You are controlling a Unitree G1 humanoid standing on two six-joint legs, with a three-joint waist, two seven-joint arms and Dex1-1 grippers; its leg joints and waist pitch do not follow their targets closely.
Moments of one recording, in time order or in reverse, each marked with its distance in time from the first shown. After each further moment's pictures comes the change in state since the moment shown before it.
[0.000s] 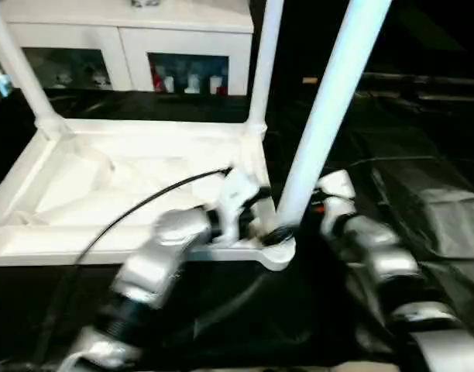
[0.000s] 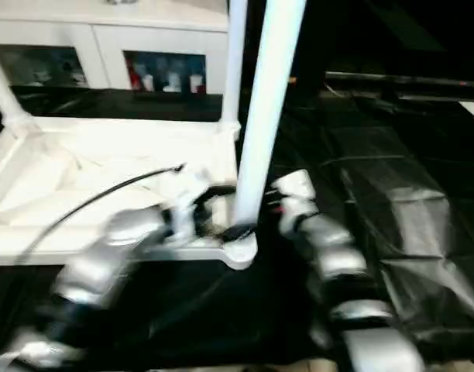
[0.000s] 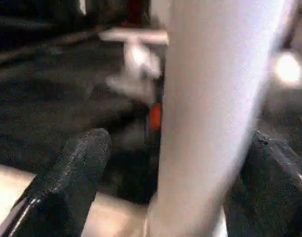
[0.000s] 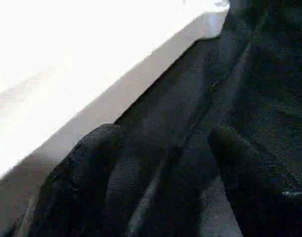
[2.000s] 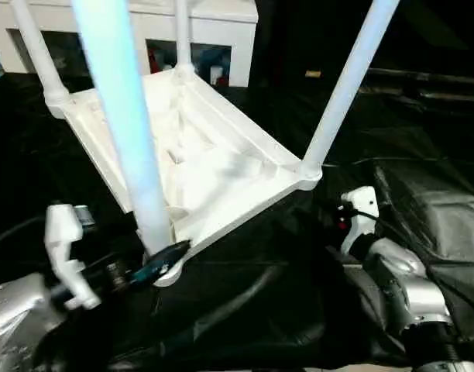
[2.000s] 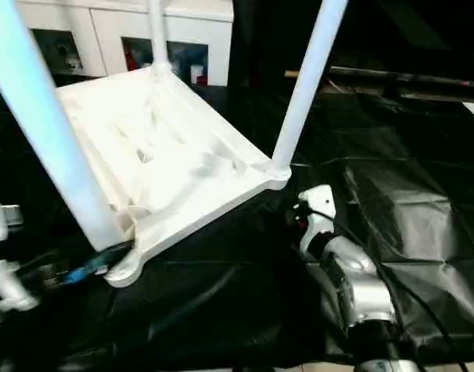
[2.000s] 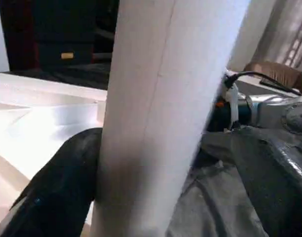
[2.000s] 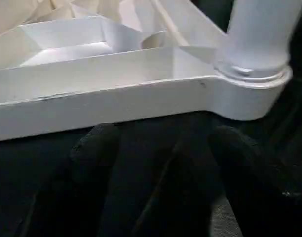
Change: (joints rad) left arm 0.546 0.160 0.531 -0.626 -0.302 0.224 -0.002; right arm 0.291 0.037 -0.016 -0.459 0.131 0.190 -0.090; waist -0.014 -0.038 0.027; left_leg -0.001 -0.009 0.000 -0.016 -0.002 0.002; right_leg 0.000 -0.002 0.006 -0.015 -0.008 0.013
